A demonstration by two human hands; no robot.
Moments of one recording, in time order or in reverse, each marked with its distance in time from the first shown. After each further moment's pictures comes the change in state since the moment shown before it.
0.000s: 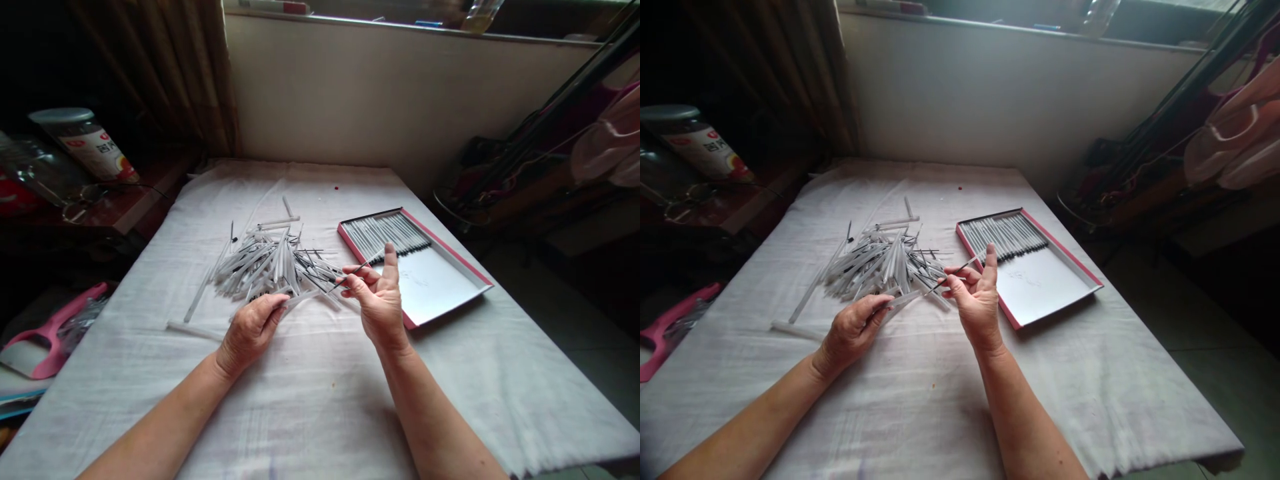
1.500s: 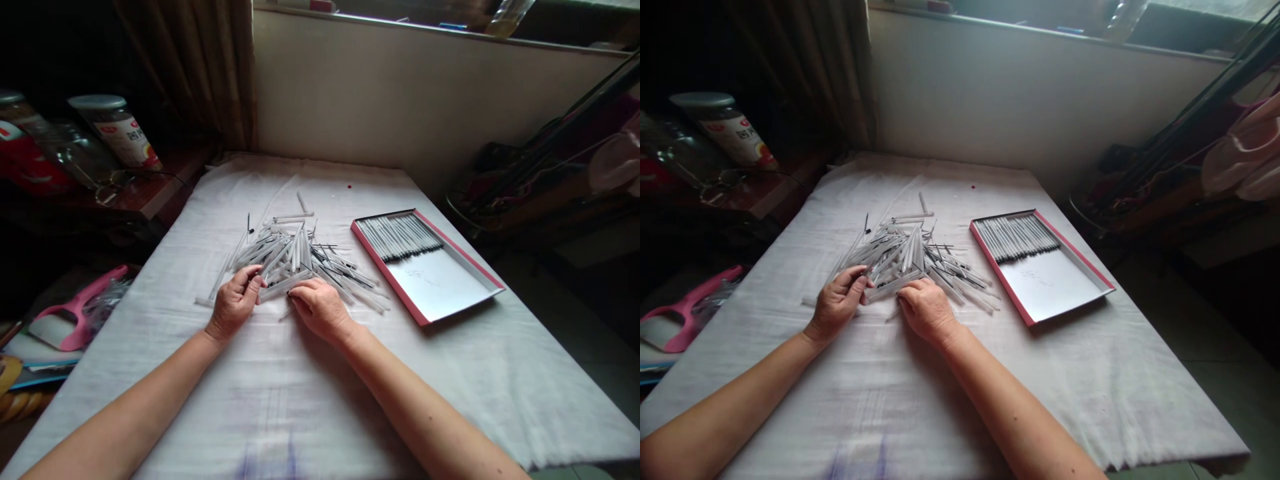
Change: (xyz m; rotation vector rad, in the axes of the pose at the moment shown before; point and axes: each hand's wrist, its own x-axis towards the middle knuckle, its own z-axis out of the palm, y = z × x) left_hand -0.009 -0.033 -0.037 -0.254 0.150 -0.542; right_hand -0.023 0.041 0.064 -0.932 -0.721 -0.506
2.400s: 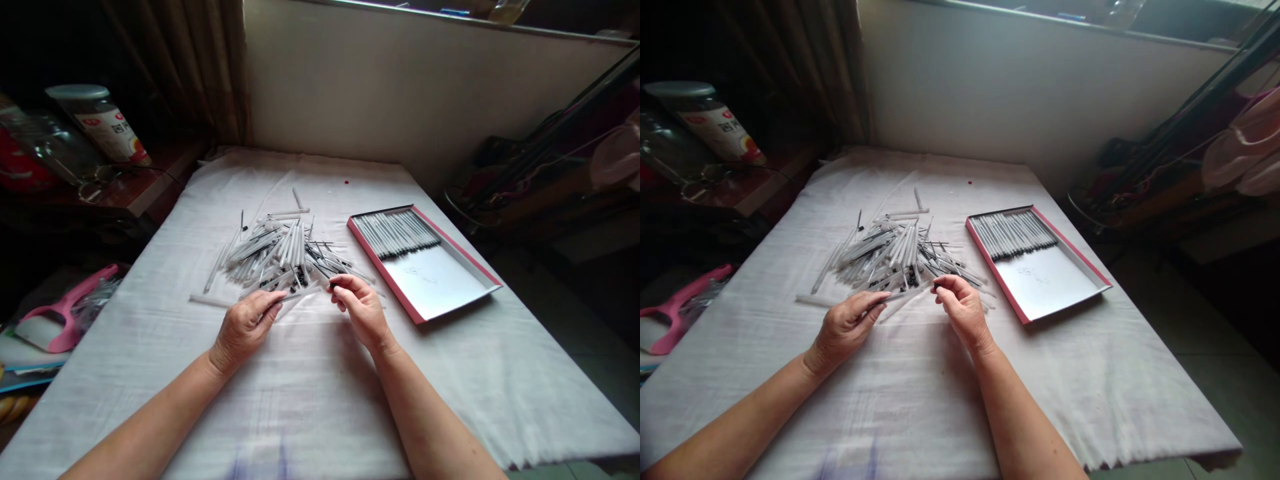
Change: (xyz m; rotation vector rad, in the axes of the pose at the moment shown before) left_hand -0.031 0.019 0.018 0.213 -0.153 0.356; right_hand -0.036 0.017 -0.039 0.976 0.396 0.609
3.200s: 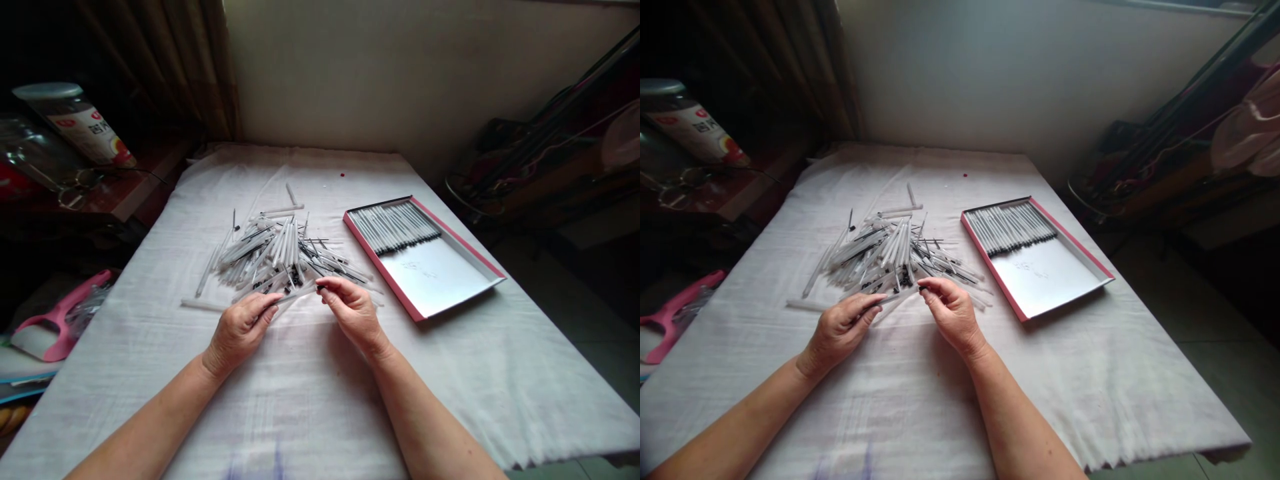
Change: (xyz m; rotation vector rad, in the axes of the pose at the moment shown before) left_hand 0.006 0.000 0.002 -0.018 -0.065 0.009; right_hand 0.001 0.007 0.002 -0.094 -0.049 -0.157
